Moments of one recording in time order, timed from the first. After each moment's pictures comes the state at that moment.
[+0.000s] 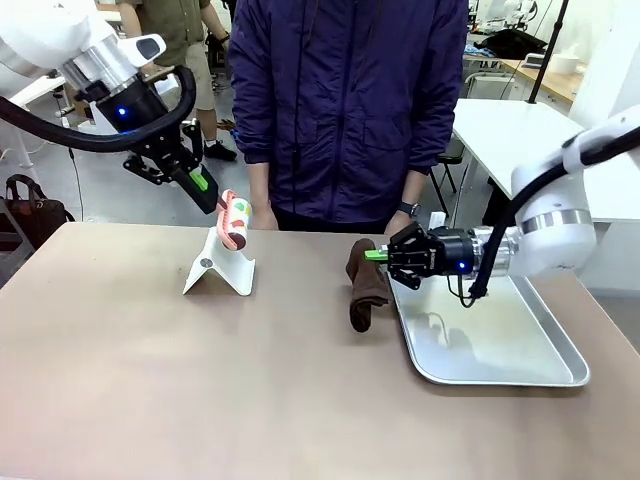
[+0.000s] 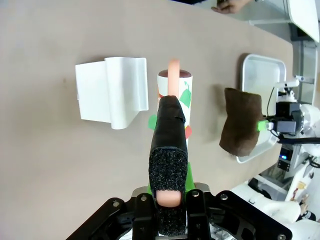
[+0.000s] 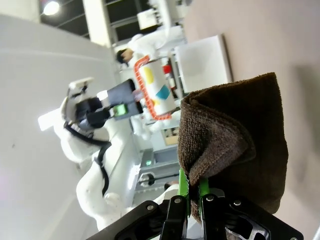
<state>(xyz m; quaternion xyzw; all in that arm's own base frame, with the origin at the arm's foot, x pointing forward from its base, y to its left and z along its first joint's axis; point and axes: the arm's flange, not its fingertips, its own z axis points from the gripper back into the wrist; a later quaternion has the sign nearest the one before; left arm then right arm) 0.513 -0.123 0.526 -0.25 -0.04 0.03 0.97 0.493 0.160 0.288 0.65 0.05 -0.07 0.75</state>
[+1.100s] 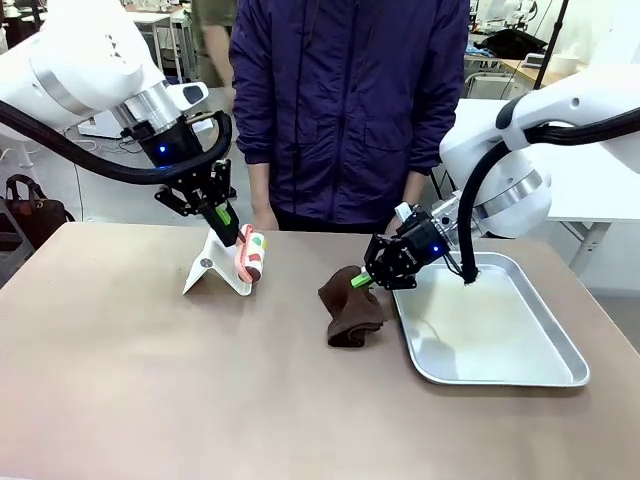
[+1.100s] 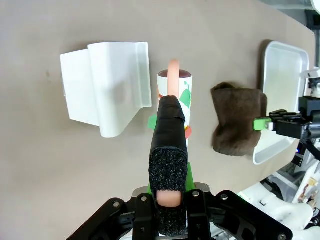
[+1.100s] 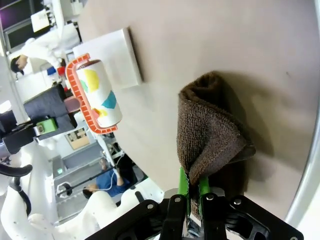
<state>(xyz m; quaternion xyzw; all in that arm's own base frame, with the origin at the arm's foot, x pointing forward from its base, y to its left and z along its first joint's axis) 0.522 -0.163 0.470 -0.21 0.00 0.03 0.98 0.510 0.207 0.312 0.42 0.08 -0.03 0.90</state>
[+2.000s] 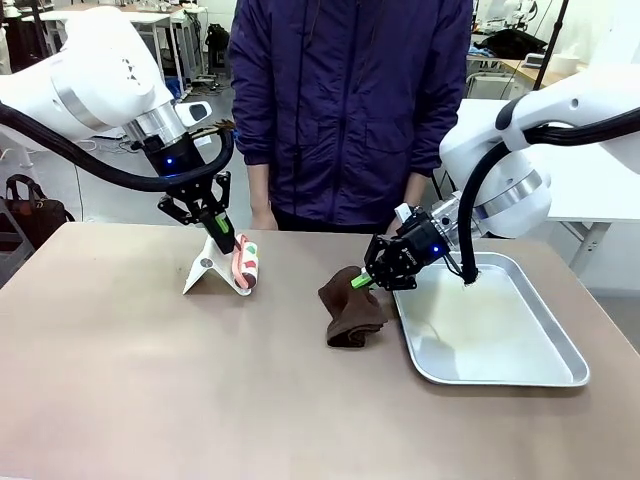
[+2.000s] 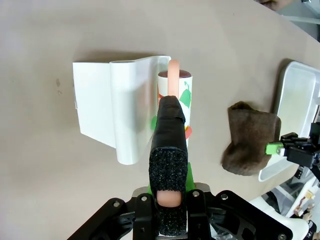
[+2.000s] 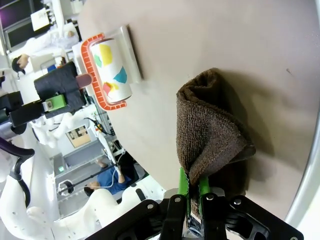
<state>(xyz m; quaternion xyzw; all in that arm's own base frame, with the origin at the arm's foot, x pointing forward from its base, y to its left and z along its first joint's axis) 0.550 -0.158 0.442 -0.19 0.02 0.06 0.98 0.509 0.206 0.310 0.43 0.09 -0.02 0.90</state>
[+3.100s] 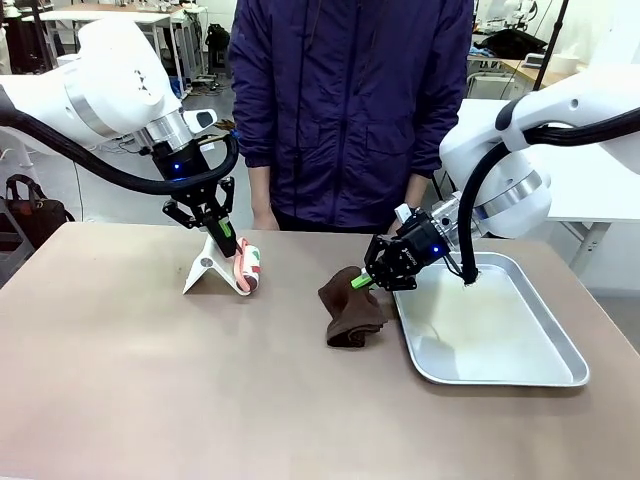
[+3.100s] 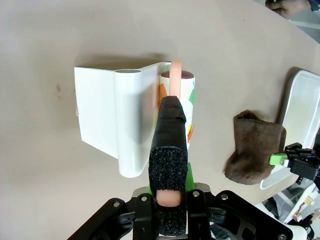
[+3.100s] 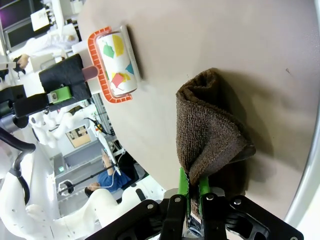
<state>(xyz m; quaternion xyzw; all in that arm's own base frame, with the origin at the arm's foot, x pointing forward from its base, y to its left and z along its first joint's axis) 0.561 -0.162 0.428 -0.18 0.02 0.08 0.98 0.509 0.206 0.309 0.43 0.09 -0.02 0.90</state>
